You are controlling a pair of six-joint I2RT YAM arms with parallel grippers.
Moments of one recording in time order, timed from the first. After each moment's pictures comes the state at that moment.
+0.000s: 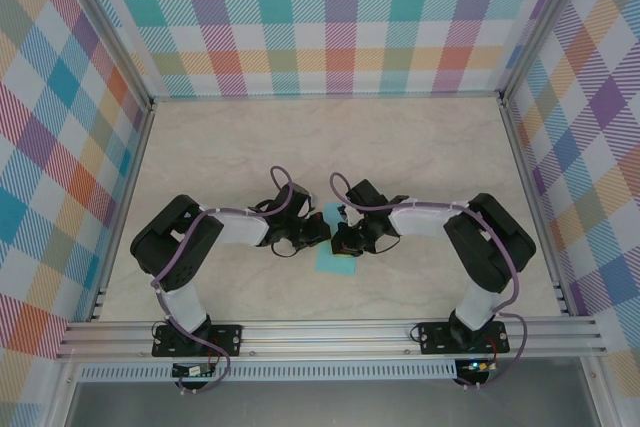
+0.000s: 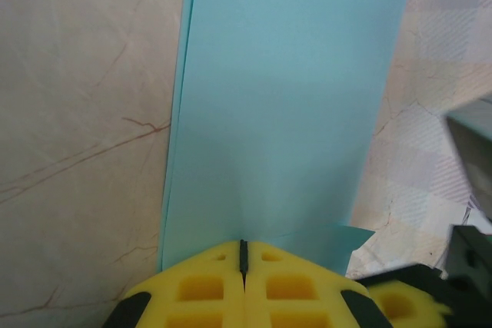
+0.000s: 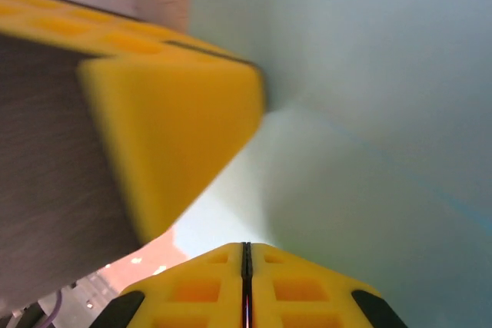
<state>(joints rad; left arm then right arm) -0.67 1.77 0.77 0.11 0.44 -0.94 0.71 1.74 0.86 -0.32 -0.54 0.69</state>
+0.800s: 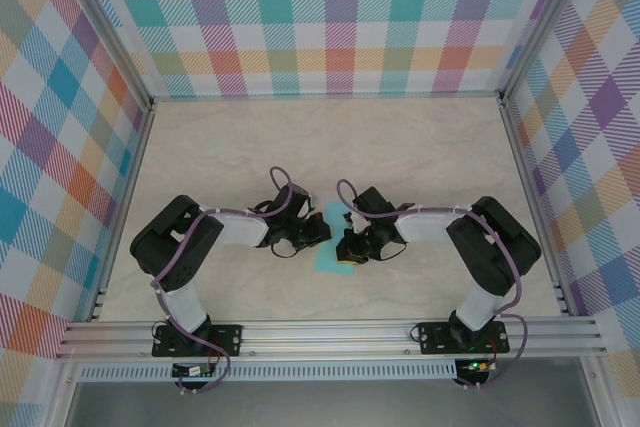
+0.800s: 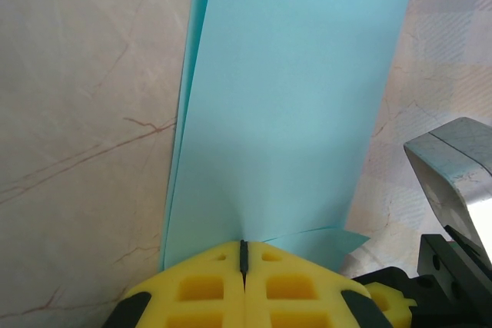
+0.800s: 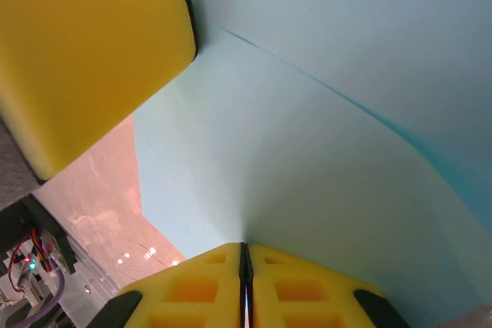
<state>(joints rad) -0.67 1.77 0.76 0.13 0.44 -0.94 0.70 1.69 0.76 -0.26 -0.58 0.71</state>
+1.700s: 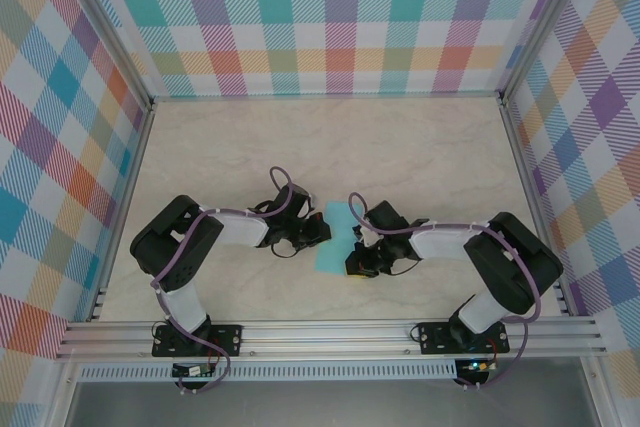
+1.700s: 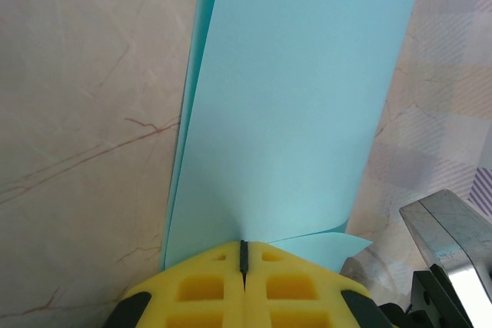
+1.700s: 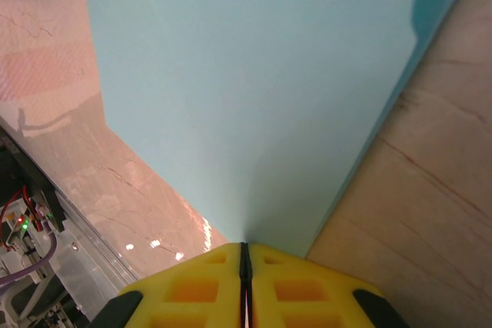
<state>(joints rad) -0.67 1.77 0.76 0.13 0.44 -0.95 0.71 1.56 0.58 -0.19 -0.62 0.71</state>
